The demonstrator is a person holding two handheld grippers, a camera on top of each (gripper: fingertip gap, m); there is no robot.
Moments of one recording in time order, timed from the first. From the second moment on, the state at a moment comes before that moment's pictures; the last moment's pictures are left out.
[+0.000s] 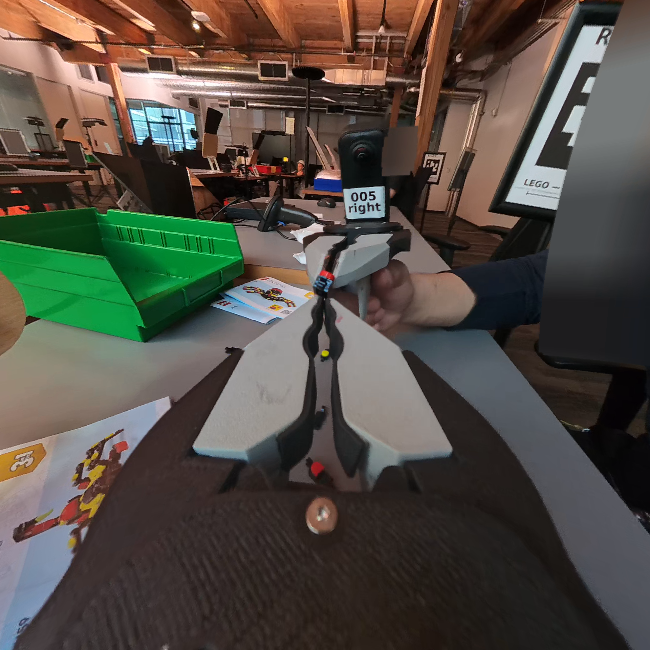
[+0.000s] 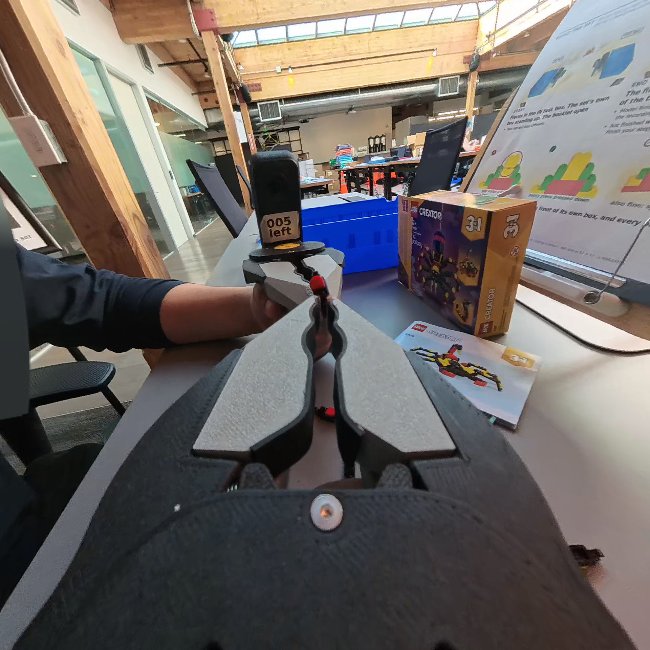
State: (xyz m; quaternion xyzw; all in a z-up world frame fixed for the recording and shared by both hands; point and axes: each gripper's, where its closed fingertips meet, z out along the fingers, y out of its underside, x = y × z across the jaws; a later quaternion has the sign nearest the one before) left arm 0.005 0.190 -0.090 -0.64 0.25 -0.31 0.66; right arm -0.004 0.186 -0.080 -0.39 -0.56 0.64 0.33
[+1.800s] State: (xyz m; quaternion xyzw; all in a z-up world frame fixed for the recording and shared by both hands) left arm 0.027 0.179 -0.104 -0.68 0.26 -0.39 0.56; right arm 0.009 0.170 -0.091 -0.34 -0.63 0.63 0.31
